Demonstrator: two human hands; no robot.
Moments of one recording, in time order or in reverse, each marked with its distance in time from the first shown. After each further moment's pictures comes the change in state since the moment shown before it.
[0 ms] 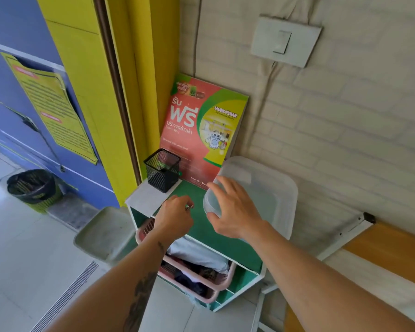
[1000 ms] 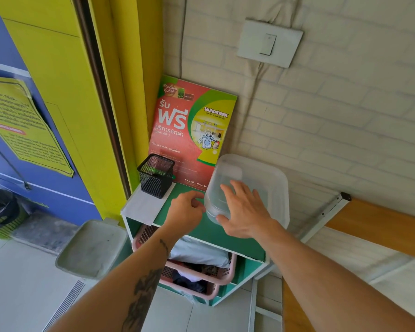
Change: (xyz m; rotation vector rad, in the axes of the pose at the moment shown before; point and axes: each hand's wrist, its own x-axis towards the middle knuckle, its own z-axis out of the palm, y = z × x) left_hand 0.012 0.005 -0.009 -0.427 -0.121 0.126; right_hand -0.011 -0.010 -0.004 -0.189 -0.142 0.272
